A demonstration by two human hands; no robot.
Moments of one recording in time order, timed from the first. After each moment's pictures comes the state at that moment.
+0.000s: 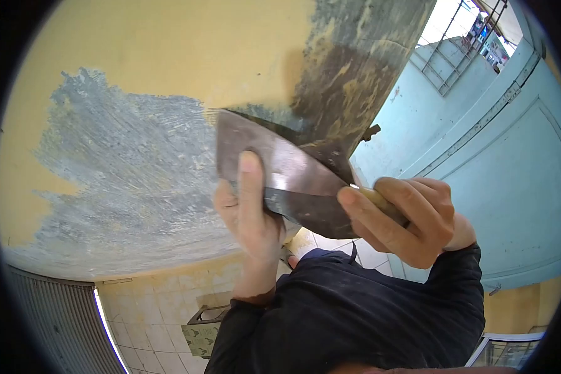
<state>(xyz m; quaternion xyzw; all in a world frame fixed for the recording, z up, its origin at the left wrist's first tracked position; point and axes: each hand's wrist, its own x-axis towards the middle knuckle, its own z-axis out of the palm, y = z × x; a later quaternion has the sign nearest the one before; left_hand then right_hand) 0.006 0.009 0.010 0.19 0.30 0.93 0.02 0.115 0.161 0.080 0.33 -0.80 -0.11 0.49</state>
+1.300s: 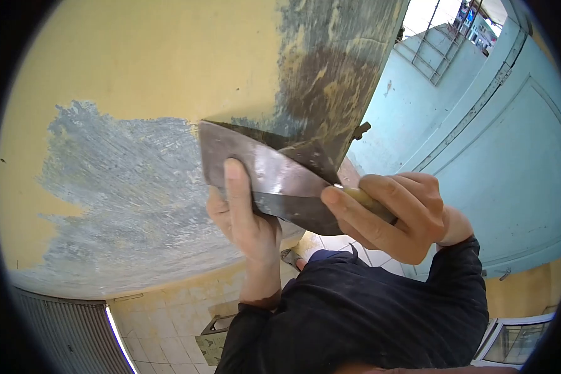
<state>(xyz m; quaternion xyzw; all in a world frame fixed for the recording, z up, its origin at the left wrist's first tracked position) -0.002 0.009 0.011 0.17 0.32 0.93 -0.02 0.121 0.153 0.077 0.27 -0.83 -0.11 0.48</state>
